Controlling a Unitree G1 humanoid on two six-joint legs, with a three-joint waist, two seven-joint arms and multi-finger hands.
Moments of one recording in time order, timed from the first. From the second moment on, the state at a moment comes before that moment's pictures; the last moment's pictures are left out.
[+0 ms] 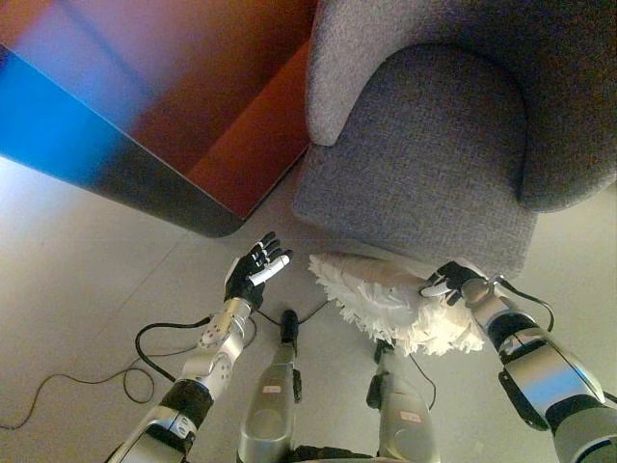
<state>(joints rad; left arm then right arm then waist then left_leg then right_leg) -0.30 0.32 -0.36 0.57 -0.76 -0.22 0.03 -0.73 -0.52 0.47 1.21 -0.15 0.19 0.05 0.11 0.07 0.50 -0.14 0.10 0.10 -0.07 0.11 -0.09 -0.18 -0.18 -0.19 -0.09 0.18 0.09</state>
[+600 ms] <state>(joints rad) -0.28 0.32 -0.32 0.57 -0.76 -0.22 0.01 -0.66 -0.54 0.46 1.15 -0.15 0.18 0.05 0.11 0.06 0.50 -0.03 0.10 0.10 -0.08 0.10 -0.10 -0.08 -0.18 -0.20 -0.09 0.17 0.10</state>
